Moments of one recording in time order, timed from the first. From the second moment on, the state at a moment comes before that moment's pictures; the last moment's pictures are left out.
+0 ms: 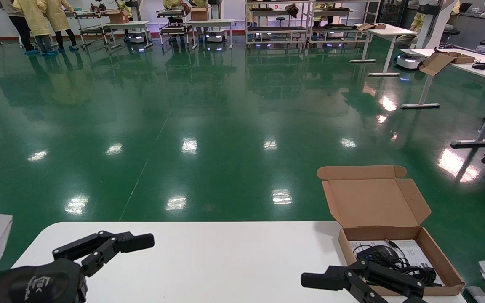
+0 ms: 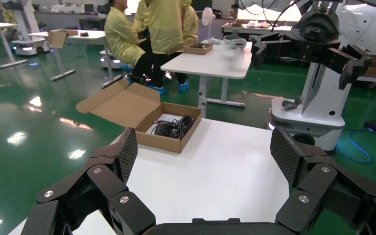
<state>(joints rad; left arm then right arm) -1.03 0.53 0.38 -1.18 0.60 1.37 -0.11 1.07 -0.61 -0.27 1.29 -0.73 -1.50 0.19</state>
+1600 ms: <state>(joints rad) -1.03 0.53 0.38 -1.18 0.60 1.37 -0.11 1.08 -0.61 -0.28 1.28 -0.73 -1.49 0.19</state>
